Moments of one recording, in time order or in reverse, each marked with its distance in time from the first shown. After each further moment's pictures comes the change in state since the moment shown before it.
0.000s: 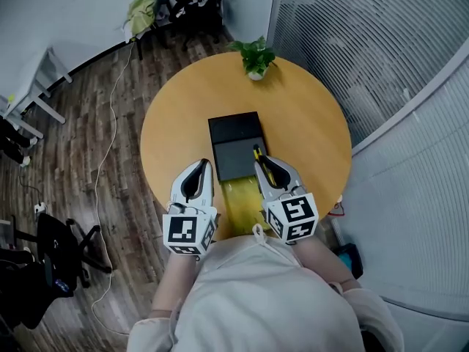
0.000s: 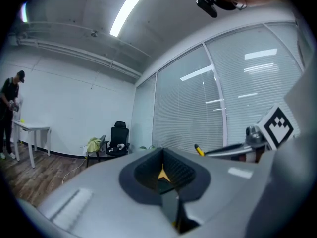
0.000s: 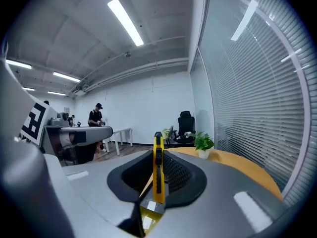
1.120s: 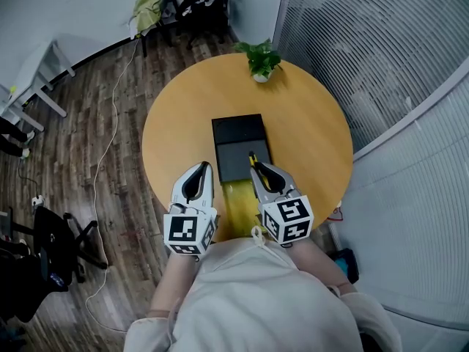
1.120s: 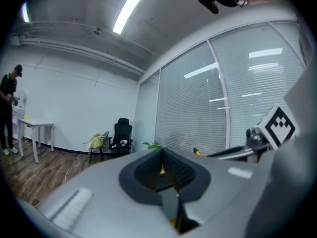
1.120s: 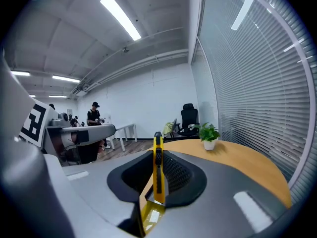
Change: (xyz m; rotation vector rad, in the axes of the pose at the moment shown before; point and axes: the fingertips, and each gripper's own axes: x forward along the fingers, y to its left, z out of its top) left arm -0.004 0.011 -0.015 -0.025 0.031 0.030; right arm 0.012 0.016 -0.021 0.044 0.076 0.047
